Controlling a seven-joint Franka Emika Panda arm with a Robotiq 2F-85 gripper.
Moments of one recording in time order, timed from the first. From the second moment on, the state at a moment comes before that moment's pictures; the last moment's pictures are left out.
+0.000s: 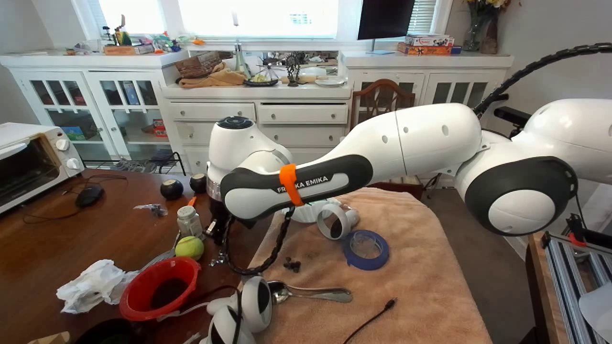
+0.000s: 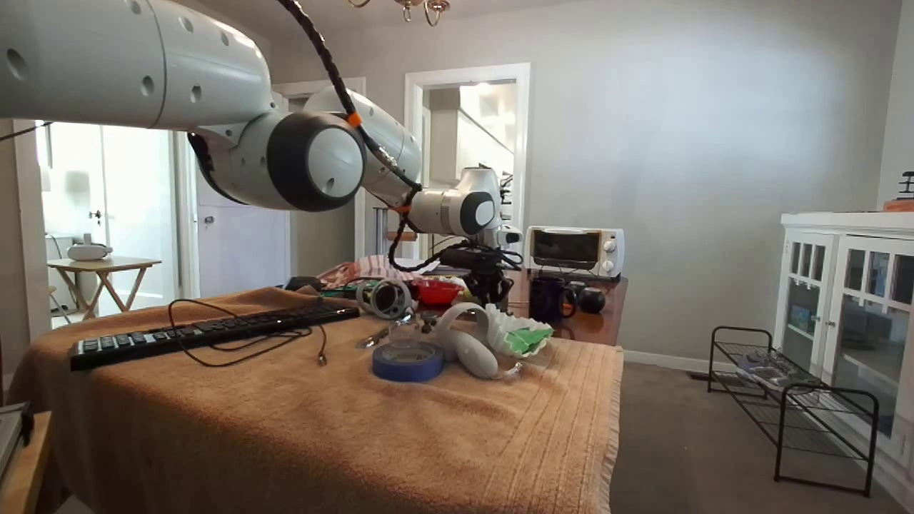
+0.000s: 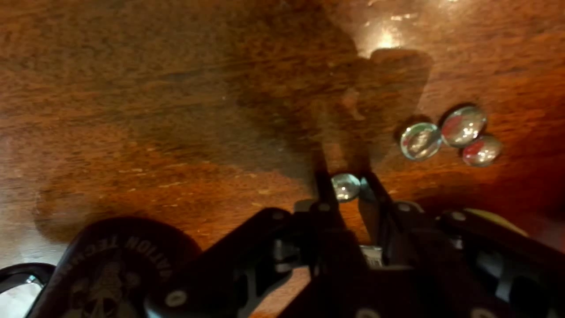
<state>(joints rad) 0.27 1.45 0.03 -0.45 -0.04 2.19 0.03</state>
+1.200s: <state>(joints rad) 0.34 1.28 -0.16 -0.45 -0.23 1.91 0.13</state>
